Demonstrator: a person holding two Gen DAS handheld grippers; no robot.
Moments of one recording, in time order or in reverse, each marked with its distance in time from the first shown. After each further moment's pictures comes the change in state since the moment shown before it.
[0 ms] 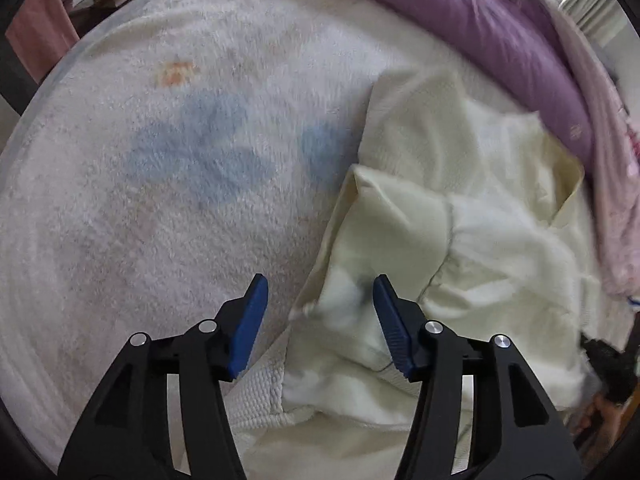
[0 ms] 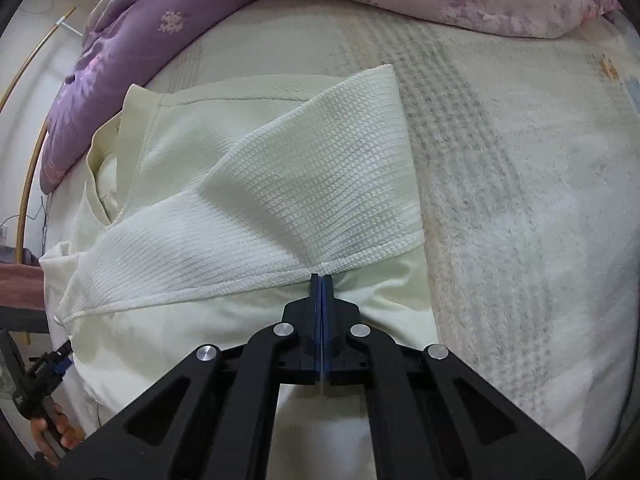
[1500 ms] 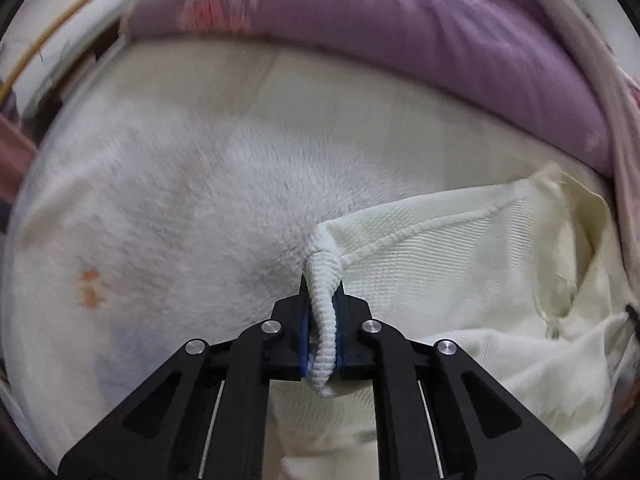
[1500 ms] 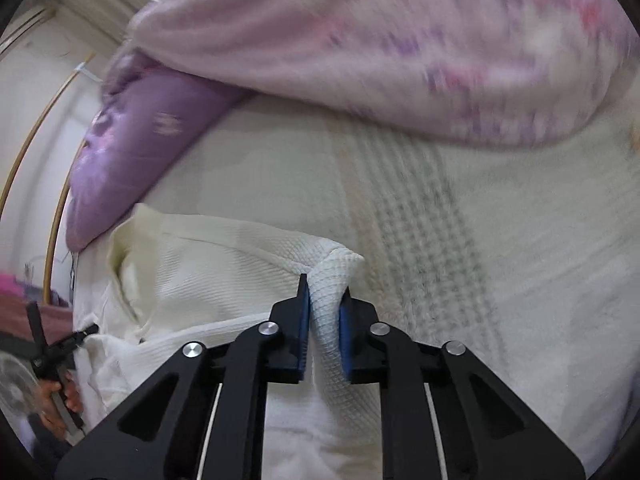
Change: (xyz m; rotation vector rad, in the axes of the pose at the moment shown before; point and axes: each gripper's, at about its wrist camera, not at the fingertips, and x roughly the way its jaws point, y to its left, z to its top) left arm 0.059 -0.083 0.128 0.278 -0.056 0.069; right arm -0.030 -0.038 0.077 0.024 -0.203 0.121
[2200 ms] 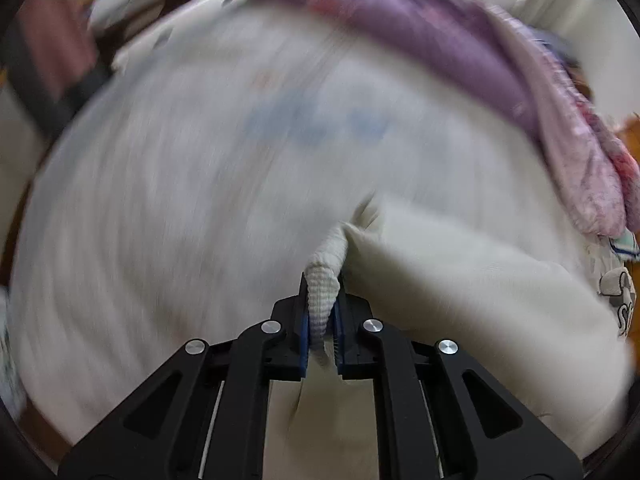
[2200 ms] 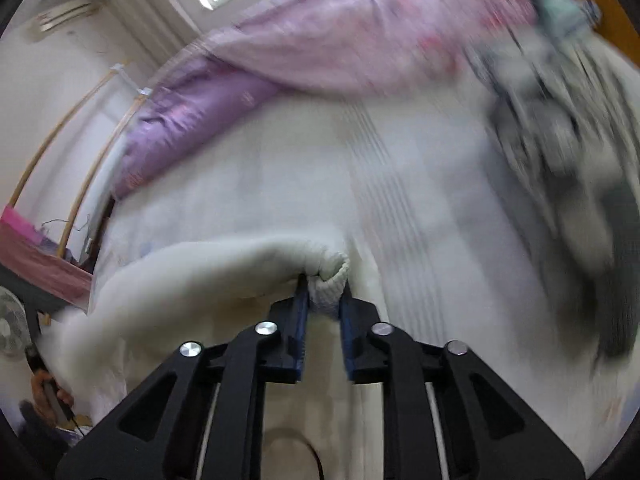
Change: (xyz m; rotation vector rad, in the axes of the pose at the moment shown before) left arm -0.171 0.089 -0.267 -0.206 0.020 -0.097; right arm -0.215 0.021 -0.251 0.028 -0.061 -0.029
